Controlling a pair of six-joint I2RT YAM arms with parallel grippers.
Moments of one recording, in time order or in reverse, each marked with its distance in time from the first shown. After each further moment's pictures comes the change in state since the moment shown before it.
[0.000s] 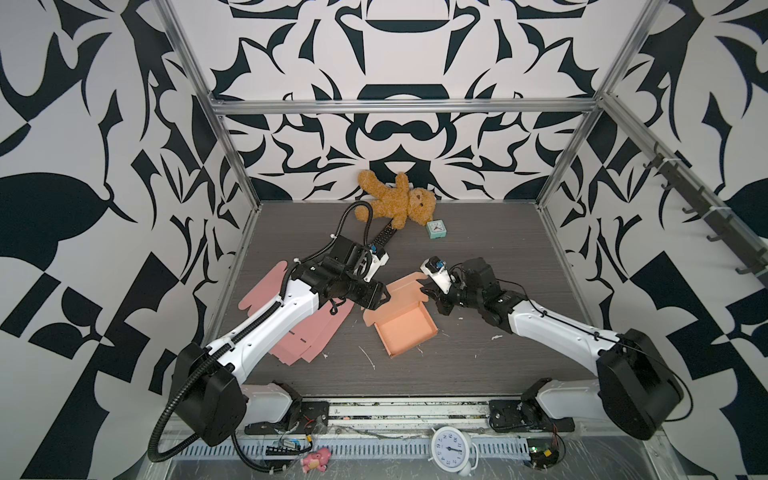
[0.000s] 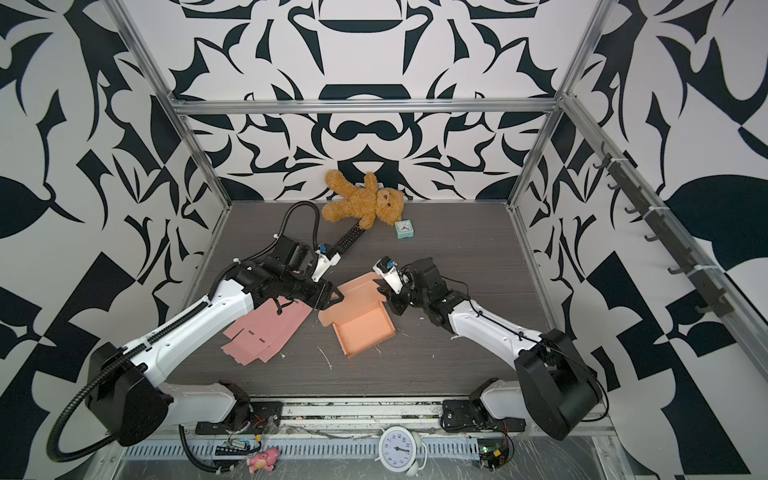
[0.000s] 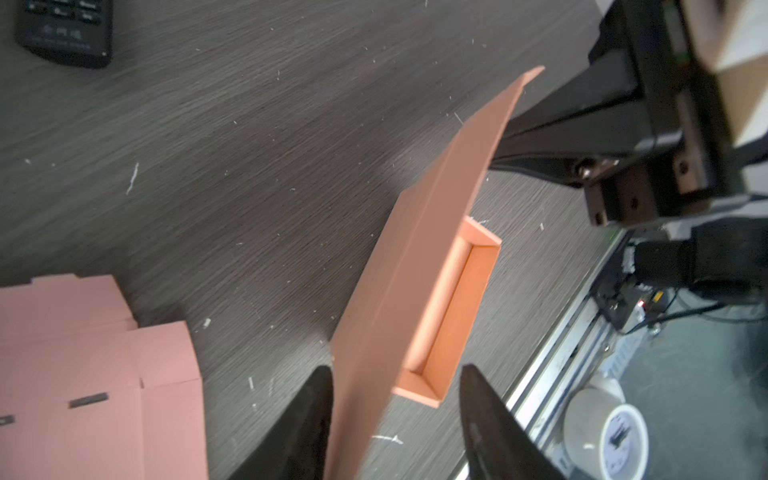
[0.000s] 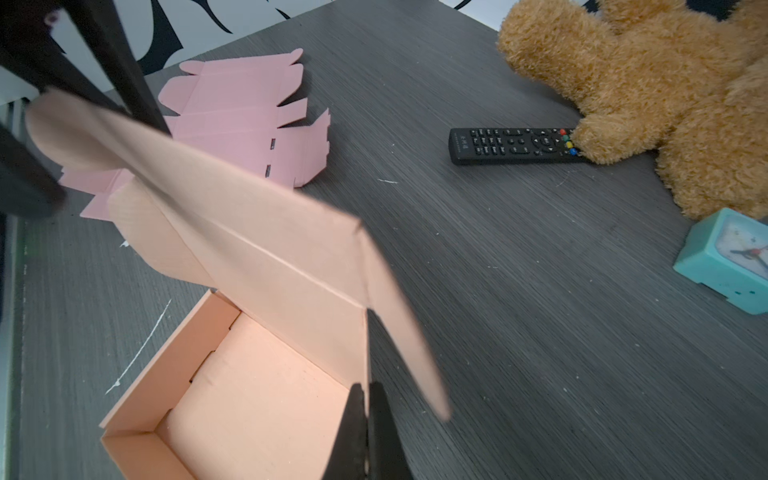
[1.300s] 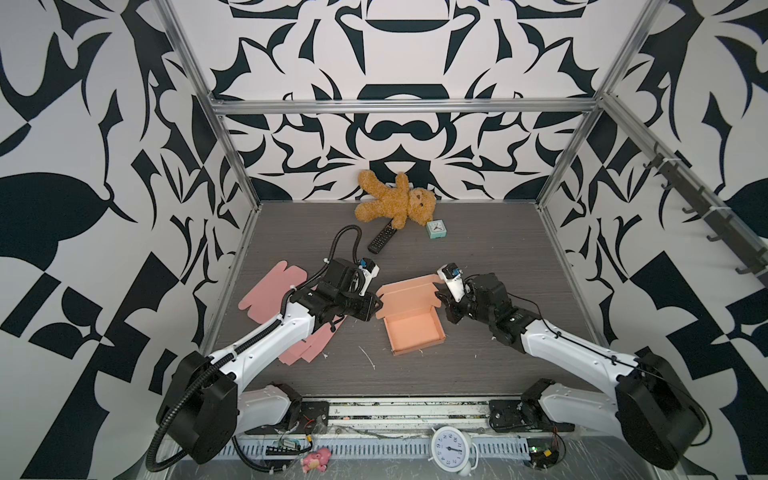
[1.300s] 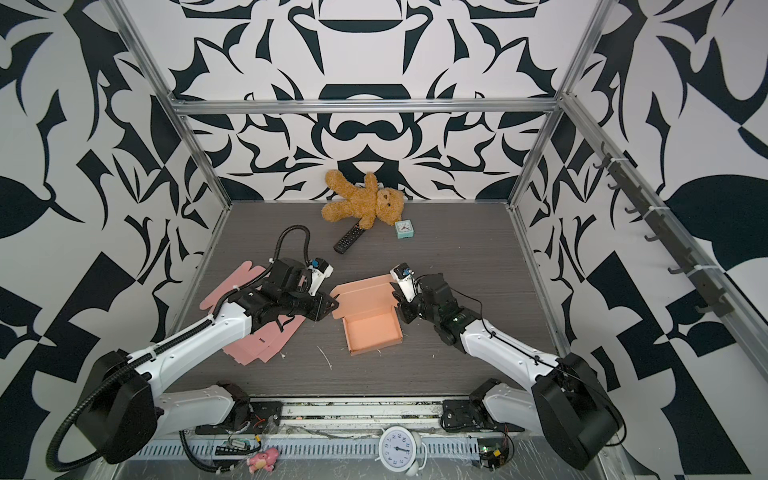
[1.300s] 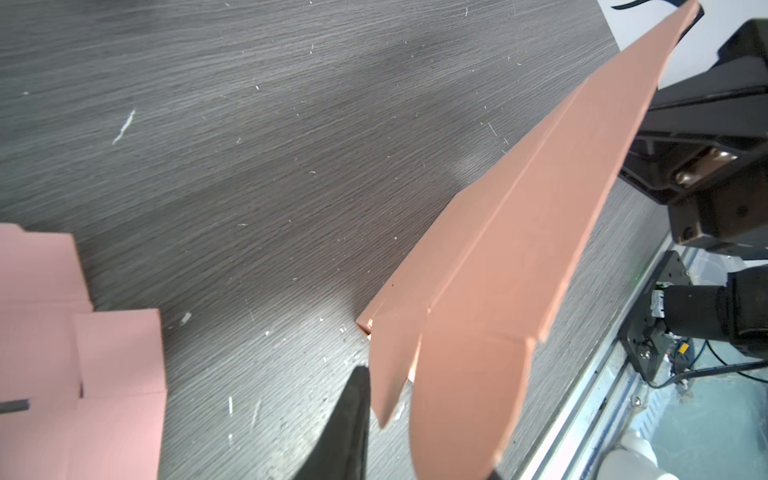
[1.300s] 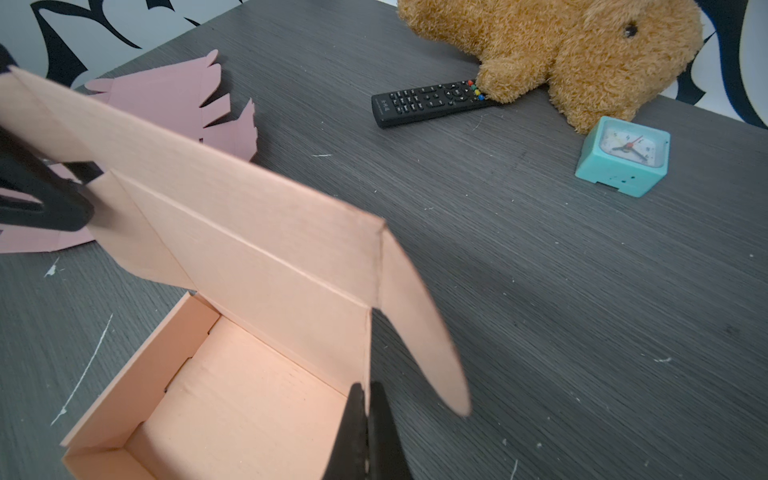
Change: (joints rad) left arm 0.015 -0.081 -0.306 0.318 -0.011 -0.140; right arm 0.000 -0.144 -0.151 0.048 0.176 0.142
